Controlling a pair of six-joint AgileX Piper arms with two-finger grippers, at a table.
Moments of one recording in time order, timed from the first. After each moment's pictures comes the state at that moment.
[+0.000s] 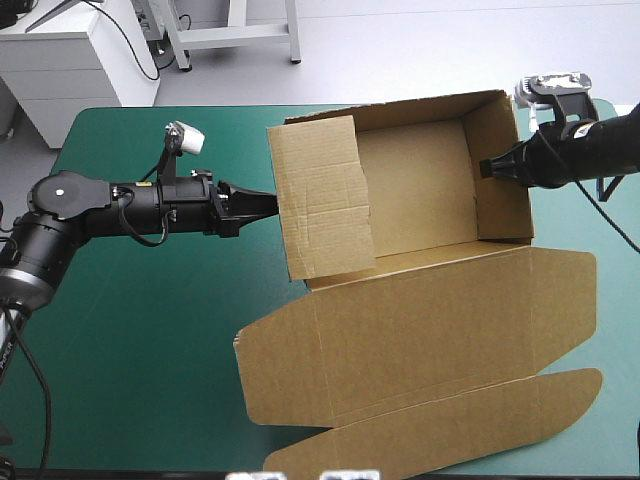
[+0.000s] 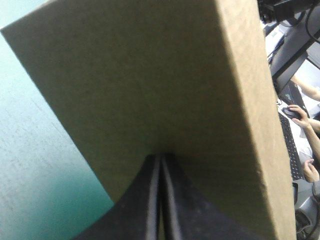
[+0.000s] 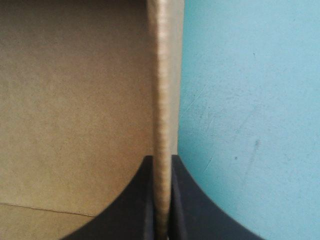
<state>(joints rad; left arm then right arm) -0.12 1.36 -1.26 -1.26 1.12 0.92 -0.05 1.45 -1.70 0.40 1.24 -0.29</state>
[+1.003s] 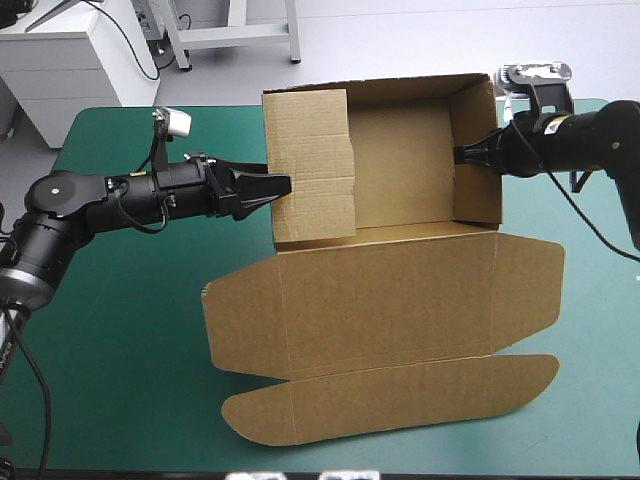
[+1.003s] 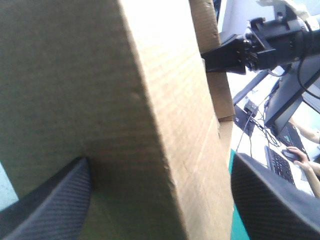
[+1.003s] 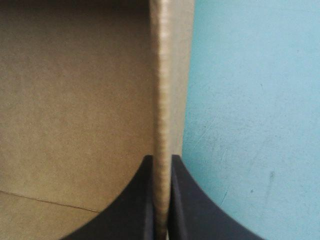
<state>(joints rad) -0.12 1.36 -1.26 -1.38 1.02 0.94 0.07 1.45 -1.70 0.33 1.10 -0.15</state>
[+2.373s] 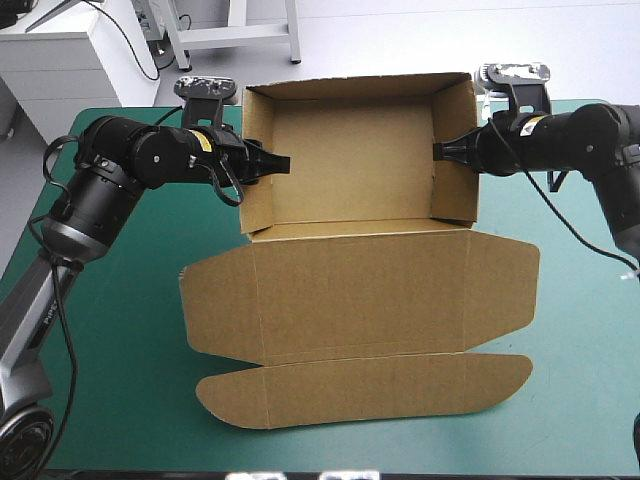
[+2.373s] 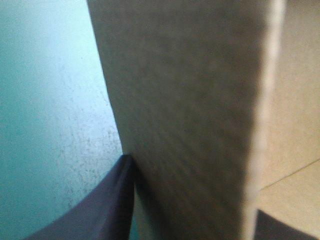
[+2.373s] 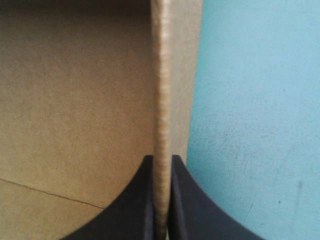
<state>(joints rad) -0.46 1.55 -1.74 -0.15 1.01 -0.13 0.15 1.47 -1.70 0.30 1.04 -0.06</state>
